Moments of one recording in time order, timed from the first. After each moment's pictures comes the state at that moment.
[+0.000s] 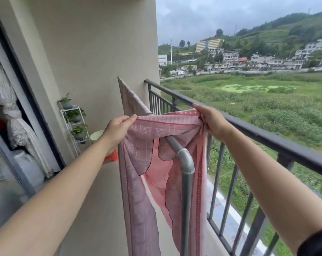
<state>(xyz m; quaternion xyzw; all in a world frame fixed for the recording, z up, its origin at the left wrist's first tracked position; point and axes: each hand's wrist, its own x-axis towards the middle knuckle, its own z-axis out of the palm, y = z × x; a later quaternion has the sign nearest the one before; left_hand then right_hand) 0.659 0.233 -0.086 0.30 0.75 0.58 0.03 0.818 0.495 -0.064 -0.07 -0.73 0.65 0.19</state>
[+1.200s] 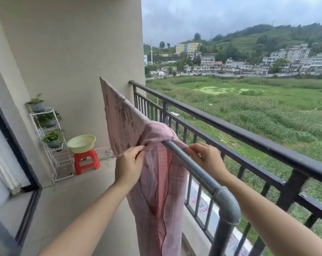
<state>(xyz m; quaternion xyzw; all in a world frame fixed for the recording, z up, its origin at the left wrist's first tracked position) 0.590 0.271 -0.169 0.36 0.79 0.46 -0.20 0.742 0.491 -0.165 -0.08 -0.90 0.16 0.40</state>
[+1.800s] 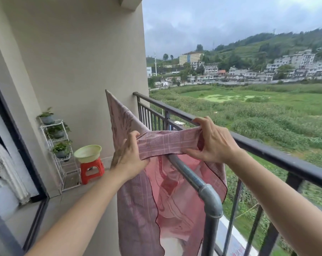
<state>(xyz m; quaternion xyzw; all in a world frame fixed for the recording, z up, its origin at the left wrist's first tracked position) 0.614 0.264 -0.113 0.40 0.85 0.30 -0.19 0.781 0.504 -0.077 -0.01 -0.91 -0.06 0.42</state>
